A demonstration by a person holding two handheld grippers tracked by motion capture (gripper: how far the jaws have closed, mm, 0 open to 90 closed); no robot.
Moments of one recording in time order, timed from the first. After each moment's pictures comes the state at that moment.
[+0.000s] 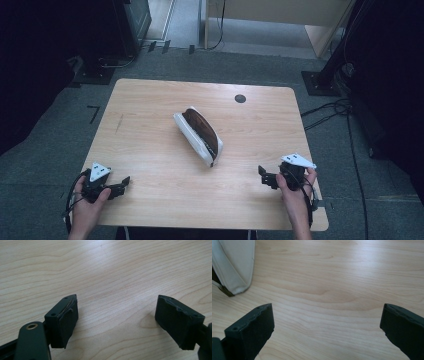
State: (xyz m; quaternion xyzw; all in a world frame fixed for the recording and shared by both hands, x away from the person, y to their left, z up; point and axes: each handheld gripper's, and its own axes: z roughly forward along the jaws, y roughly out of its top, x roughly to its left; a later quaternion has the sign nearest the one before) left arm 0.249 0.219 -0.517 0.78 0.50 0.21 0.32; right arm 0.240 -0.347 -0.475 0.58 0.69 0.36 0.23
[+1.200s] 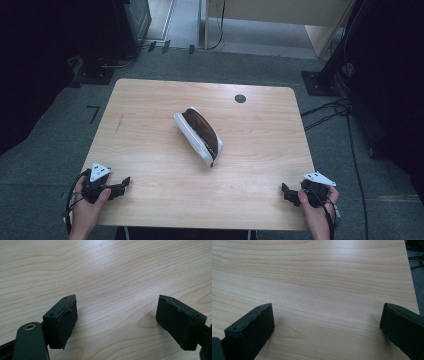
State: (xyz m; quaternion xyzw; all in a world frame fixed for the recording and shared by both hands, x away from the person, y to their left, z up) left arm 0.249 0.218 -0.518 0.78 0.50 0.21 0.32; right arm 0.204 -0.416 -0.525 0.63 0.69 0.28 0.24
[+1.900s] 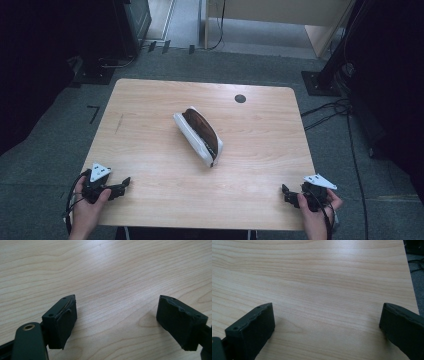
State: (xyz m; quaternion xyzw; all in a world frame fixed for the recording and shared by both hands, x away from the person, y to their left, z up) left arm 0.248 0.218 -0.518 0.78 0.50 0.21 0.32; right arm 0.198 -0.417 -0.527 0.62 0.69 0.29 0.25
